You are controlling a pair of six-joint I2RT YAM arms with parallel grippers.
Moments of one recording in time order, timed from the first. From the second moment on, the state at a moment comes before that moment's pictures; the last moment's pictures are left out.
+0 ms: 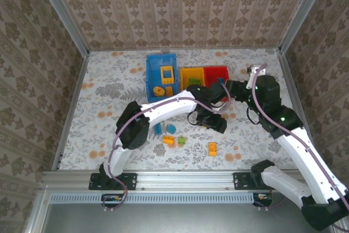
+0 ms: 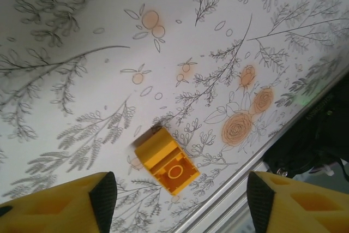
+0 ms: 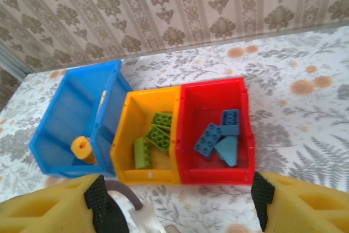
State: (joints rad) left arm -1.10 2.16 1.91 -1.06 0.38 -0.51; right arm 0.34 0.87 1.00 -0.54 0.13 0.35
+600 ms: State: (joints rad) left arm -1.20 2.27 1.97 -1.24 0.33 -0.62; right arm 0.32 0.68 0.88 -0.71 0.12 0.34
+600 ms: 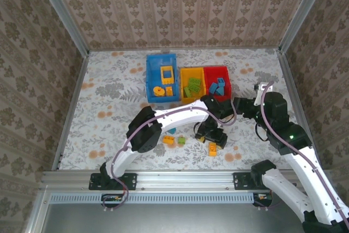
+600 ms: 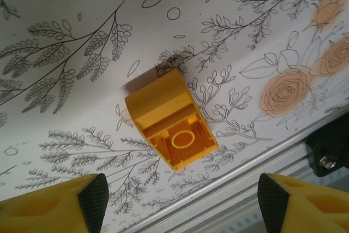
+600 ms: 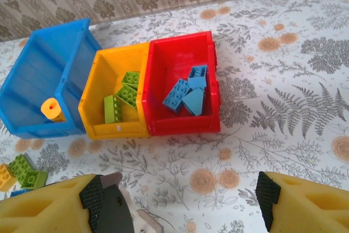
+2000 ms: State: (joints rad) left arm -0.76 1.99 1.86 -1.26 0.07 -0.65; right arm 0.39 0.81 0.92 -0.44 -0.29 0.50
